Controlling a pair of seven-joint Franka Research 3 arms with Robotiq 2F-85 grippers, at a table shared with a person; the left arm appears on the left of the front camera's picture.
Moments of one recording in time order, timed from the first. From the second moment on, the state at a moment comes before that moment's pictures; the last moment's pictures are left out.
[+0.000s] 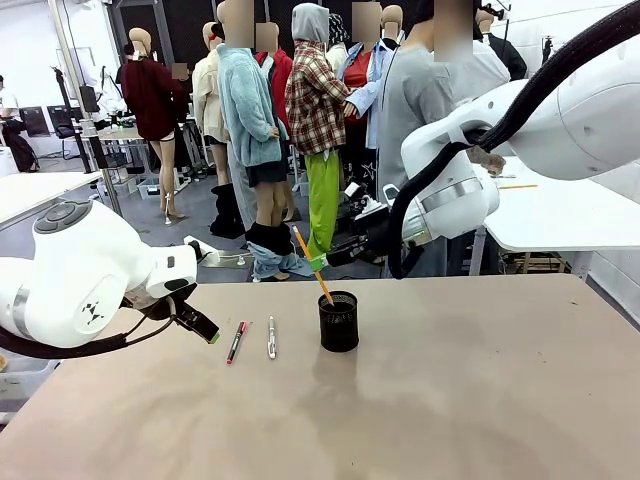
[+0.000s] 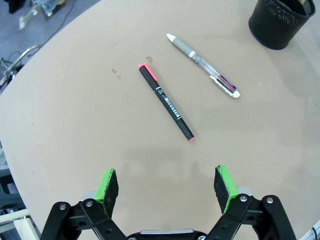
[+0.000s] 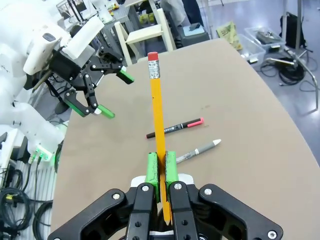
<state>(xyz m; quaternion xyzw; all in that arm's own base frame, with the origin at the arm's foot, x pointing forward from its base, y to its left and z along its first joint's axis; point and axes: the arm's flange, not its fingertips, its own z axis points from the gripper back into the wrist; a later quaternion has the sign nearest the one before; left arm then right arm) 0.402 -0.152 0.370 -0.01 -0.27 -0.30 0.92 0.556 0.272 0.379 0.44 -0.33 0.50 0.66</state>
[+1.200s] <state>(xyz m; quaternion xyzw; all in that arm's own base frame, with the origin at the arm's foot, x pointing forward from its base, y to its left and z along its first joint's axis) 0.402 -0.152 0.370 -0.01 -0.27 -0.30 0.92 0.561 0.261 0.330 0.39 -0.35 0.56 0.65</state>
